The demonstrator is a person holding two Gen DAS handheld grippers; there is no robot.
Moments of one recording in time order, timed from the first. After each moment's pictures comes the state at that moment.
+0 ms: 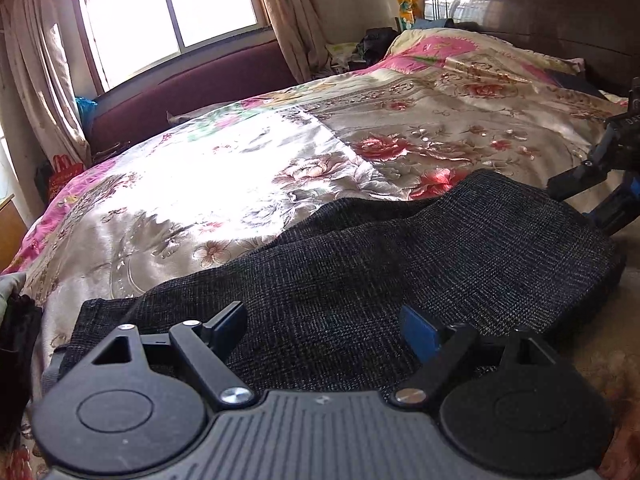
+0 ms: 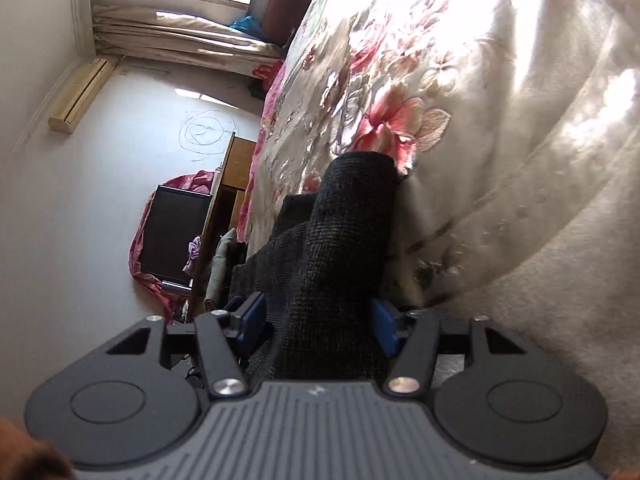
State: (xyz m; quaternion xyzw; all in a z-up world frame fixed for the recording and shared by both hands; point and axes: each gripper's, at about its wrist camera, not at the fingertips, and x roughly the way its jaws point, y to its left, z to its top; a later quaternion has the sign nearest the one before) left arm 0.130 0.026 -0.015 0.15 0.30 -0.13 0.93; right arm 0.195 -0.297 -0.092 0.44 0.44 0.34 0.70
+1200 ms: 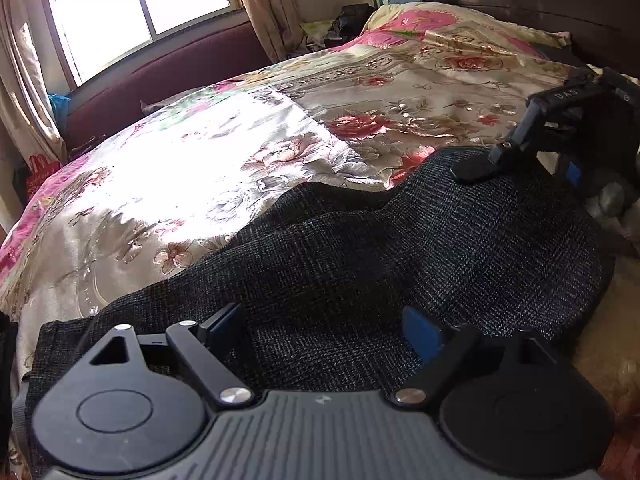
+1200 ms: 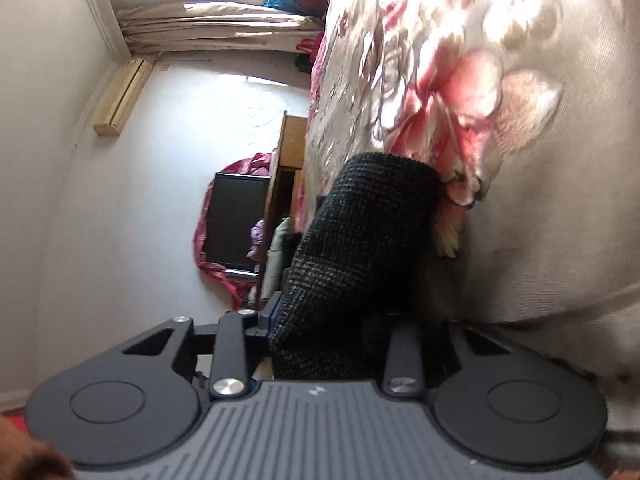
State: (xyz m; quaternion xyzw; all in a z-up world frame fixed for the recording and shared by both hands) left arm 0.156 0.008 -0.023 0.17 0.33 -0.16 0.91; right arm 0.255 -0.260 -0.124 0.49 0.42 0.42 0.64
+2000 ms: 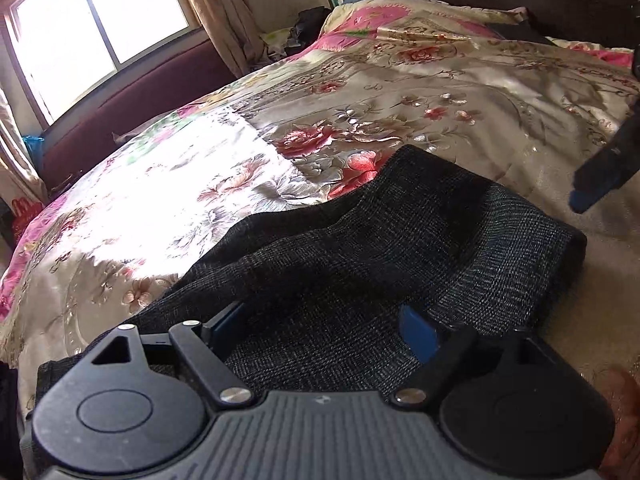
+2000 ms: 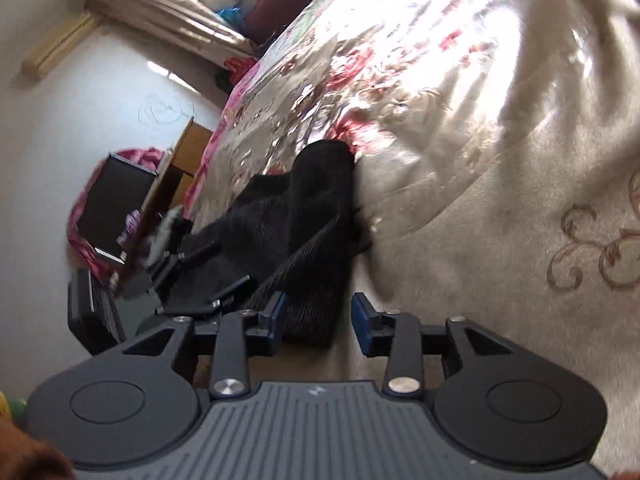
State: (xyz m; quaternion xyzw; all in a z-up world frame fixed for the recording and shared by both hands) left arm 0.138 -0.032 -0.017 0.23 0.31 -0.19 0.90; right arm 0.122 -0.315 -0.047 0.30 0.44 0.29 0.80
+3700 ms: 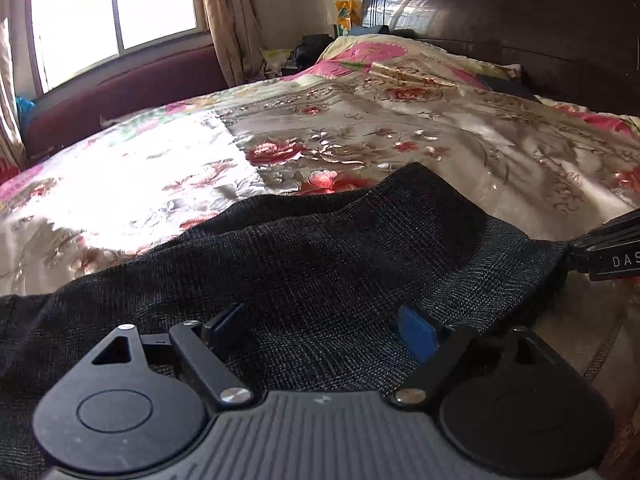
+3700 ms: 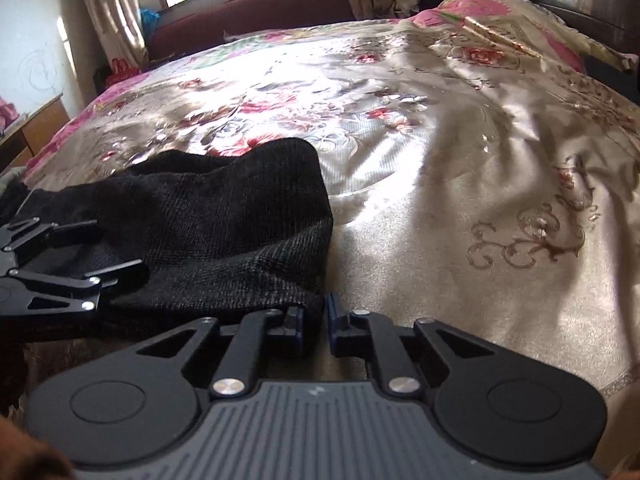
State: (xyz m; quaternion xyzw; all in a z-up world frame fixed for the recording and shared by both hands) left arm 0.118 -0.040 -0.033 0.13 0.29 -0.23 0.92; right arm 0.068 -0.232 -0.045 0.07 0.39 0.04 0.92
